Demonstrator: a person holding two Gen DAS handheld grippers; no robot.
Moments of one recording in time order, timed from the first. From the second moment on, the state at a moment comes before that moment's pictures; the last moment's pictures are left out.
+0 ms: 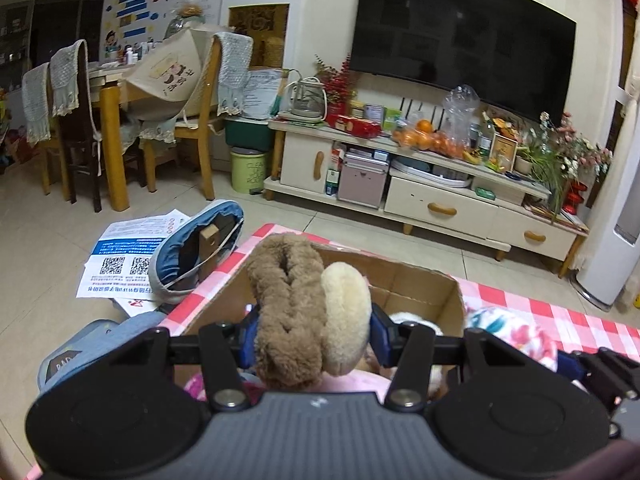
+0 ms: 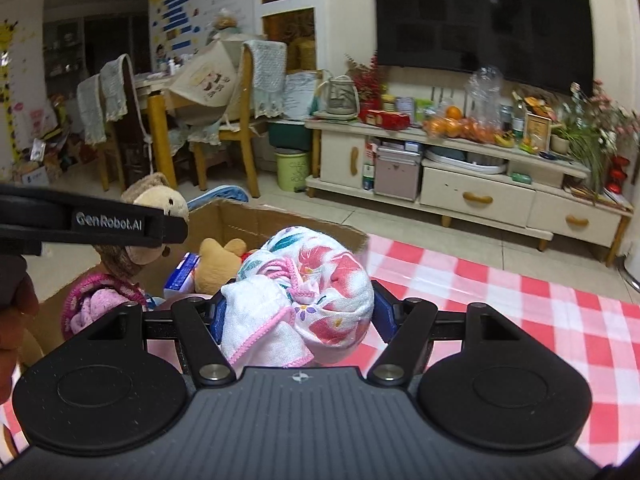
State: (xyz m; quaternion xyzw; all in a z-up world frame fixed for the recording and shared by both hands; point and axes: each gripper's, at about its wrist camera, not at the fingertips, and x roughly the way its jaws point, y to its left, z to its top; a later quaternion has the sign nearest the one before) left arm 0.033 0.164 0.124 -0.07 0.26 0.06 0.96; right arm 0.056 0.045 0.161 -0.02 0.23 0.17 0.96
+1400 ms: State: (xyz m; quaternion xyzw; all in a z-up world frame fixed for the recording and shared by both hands) left arm 0.028 0.163 0.131 -0.06 0.23 0.05 0.97; right arm 0.041 0.061 0.165 -0.05 0.19 0.20 0.96
